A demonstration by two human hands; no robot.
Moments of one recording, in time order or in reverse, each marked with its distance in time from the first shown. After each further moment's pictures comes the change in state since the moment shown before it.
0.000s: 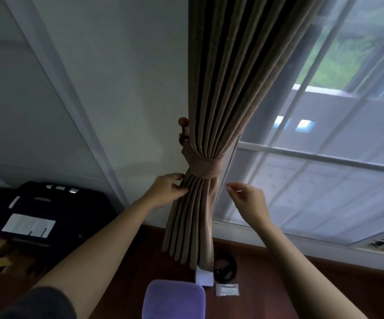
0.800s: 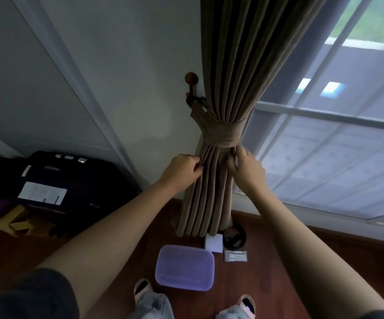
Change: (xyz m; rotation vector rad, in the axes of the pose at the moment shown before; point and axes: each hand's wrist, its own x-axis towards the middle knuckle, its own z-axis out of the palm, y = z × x) left_hand -0.007 0.000 0.041 0.346 0.096 0.190; right_hand 0.018 0.014 0.052 -0.238 -0.090 -0.009
